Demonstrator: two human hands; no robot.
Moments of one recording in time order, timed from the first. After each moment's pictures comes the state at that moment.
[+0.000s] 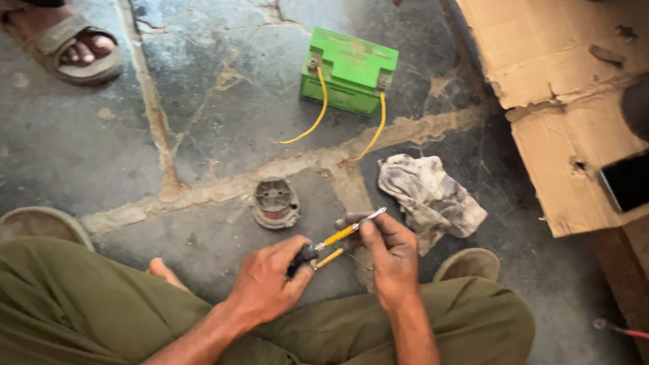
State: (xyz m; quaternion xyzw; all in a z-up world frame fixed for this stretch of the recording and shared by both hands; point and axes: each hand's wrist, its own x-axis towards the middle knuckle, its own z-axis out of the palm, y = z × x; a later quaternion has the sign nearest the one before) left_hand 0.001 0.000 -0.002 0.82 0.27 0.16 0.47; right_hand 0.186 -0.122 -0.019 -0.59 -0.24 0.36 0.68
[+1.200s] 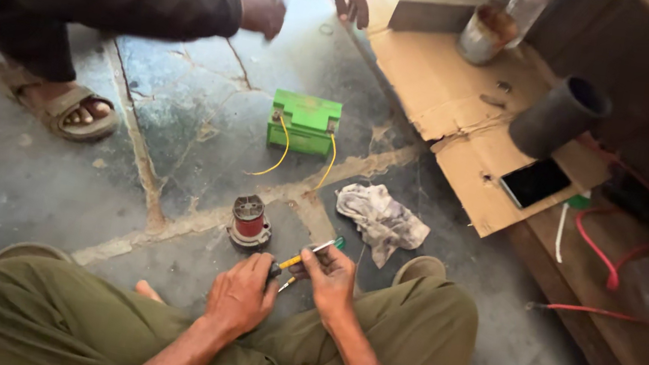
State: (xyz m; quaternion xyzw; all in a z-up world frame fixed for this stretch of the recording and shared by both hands) left_hand -0.021 -0.021 0.001 0.91 0.24 0.19 0.29; right_hand 0.131 -0.129 -0.040 -0.59 -0.20 0.31 0.72
